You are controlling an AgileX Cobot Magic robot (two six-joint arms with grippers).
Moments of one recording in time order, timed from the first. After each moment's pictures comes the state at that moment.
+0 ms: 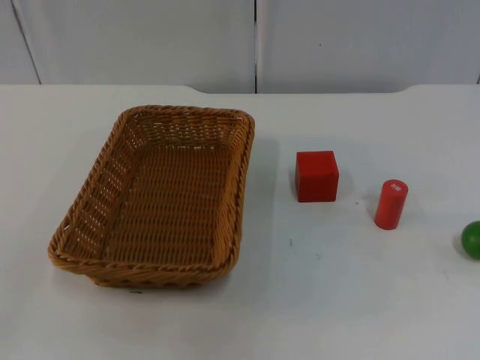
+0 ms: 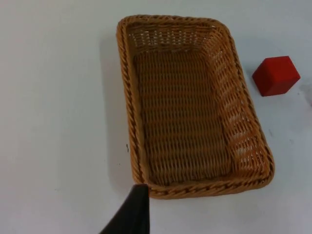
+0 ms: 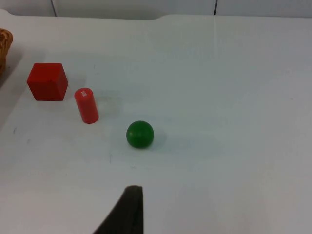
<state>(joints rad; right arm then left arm) 0.09 0.00 -0.52 -0.05 1.08 0.01 0.00 0.67 -0.60 -0.49 0.78 0.34</state>
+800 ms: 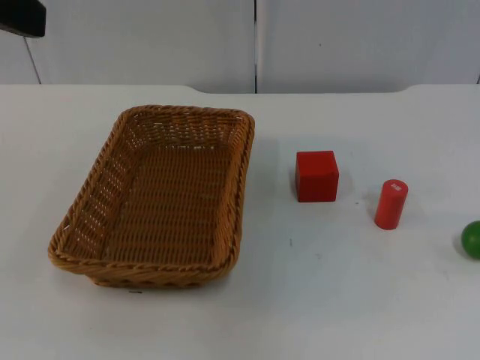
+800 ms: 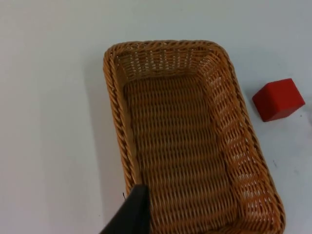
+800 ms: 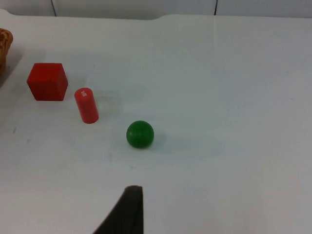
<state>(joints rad) 0.09 0.00 -0.52 -0.05 1.08 0.01 0.00 1.11 -0.85 -0.61 0.70 0.51</state>
